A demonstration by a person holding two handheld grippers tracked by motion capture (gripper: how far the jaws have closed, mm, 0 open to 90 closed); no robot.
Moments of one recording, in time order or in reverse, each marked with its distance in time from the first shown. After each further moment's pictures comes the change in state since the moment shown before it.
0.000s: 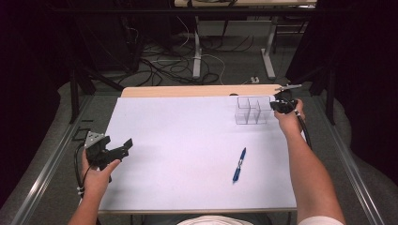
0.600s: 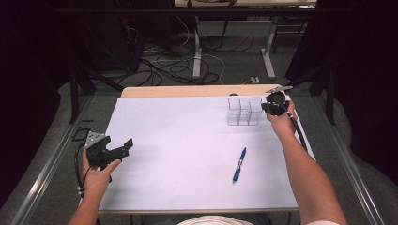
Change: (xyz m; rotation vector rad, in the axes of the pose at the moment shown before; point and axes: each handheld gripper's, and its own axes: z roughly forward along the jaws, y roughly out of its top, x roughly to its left) left arm -0.001 0.000 0.001 0.002 0.000 0.003; right arm 0.029 0.002 0.001 -0.010 0.051 -0.048
